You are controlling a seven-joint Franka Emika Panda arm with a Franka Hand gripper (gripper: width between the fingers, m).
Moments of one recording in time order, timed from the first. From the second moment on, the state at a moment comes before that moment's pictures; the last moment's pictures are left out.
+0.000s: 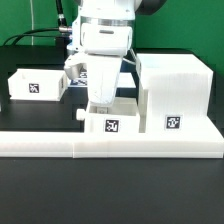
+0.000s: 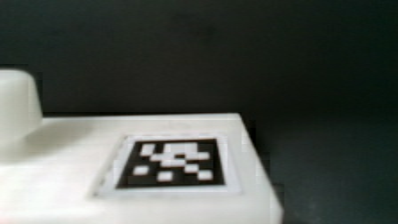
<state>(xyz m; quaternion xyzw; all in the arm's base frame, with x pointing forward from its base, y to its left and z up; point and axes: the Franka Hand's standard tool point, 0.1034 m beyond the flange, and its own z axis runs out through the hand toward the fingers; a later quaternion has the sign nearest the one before) 0.534 -0.009 0.010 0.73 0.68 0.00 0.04</state>
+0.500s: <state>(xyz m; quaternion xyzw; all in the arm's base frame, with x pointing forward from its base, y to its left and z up) 0.532 -0.008 0.012 0.74 0.67 -0.01 0.03</state>
